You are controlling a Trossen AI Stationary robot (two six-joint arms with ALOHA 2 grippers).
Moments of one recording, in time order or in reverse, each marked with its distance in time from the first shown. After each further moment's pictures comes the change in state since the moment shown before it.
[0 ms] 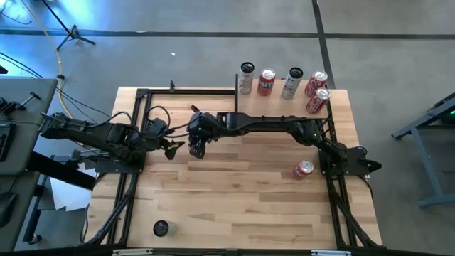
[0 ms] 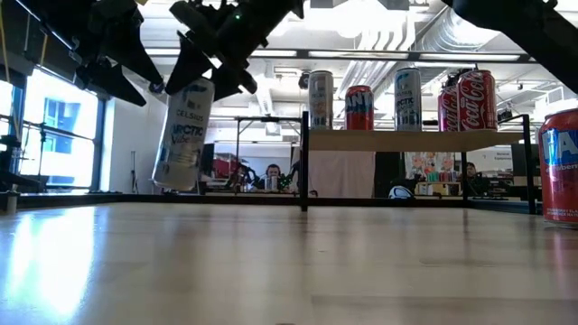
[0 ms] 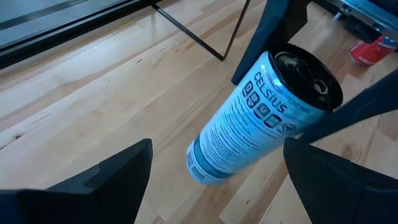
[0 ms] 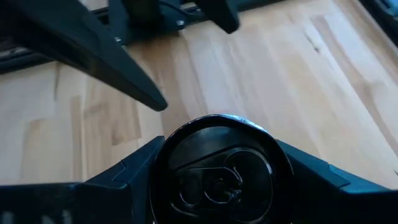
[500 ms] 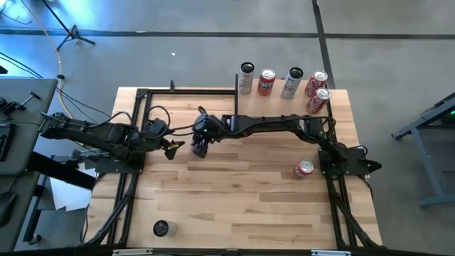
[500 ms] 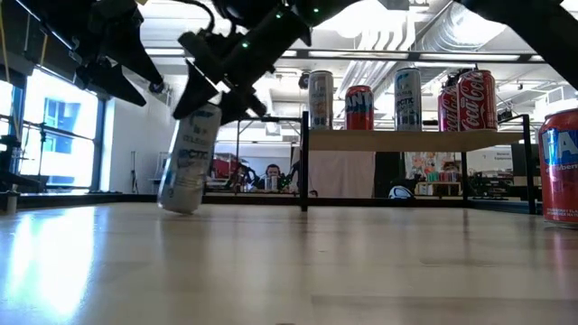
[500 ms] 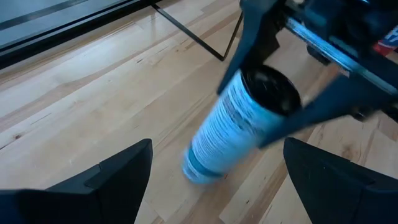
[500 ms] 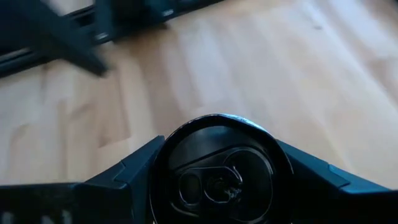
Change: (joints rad) left arm 0.000 0.000 0.000 0.000 0.000 0.000; right arm -0.026 -0.065 -0.264 0.224 -0.013 0.061
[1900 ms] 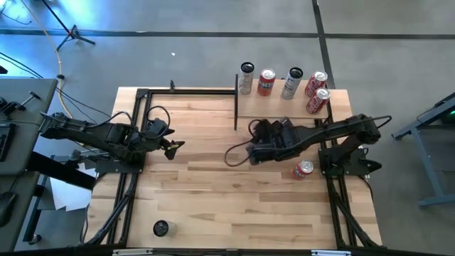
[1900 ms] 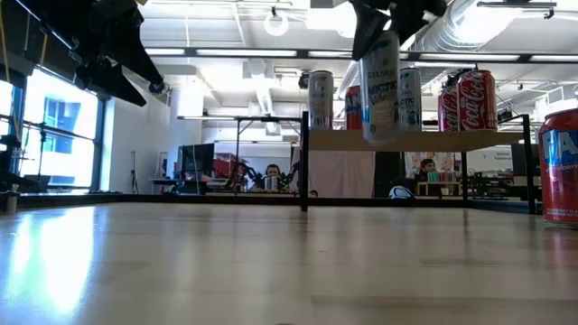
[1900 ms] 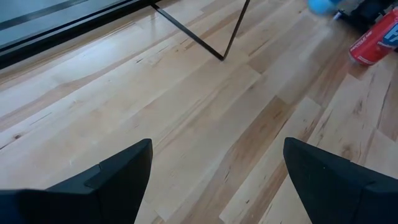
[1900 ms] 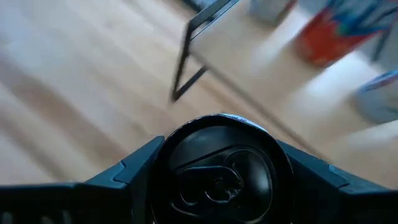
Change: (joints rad) left arm 0.000 0.000 0.000 0.000 0.000 0.000; right arm 0.292 -0.596 -0.390 -0.803 0.717 0.704
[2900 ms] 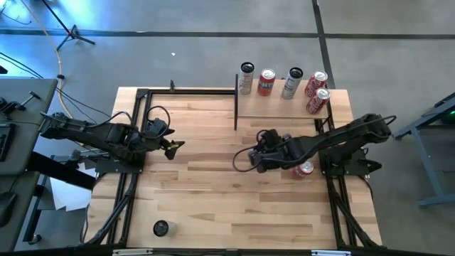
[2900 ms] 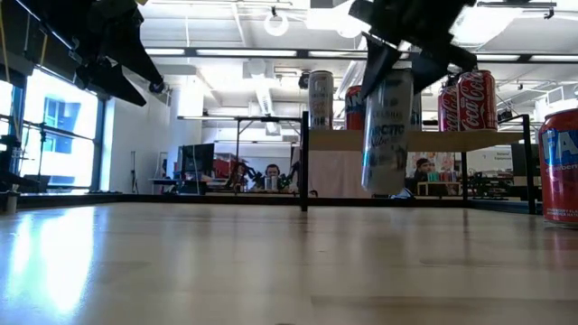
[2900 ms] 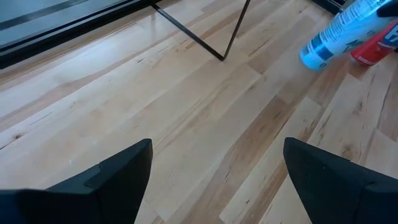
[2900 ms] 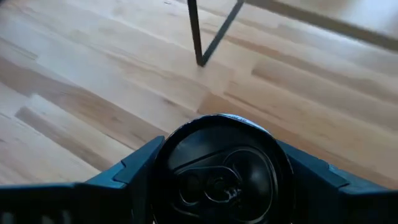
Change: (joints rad) left arm 0.000 0.000 0.000 0.000 0.000 0.000; right arm 0.052 -0.114 -0.371 0.355 -0.090 0.297
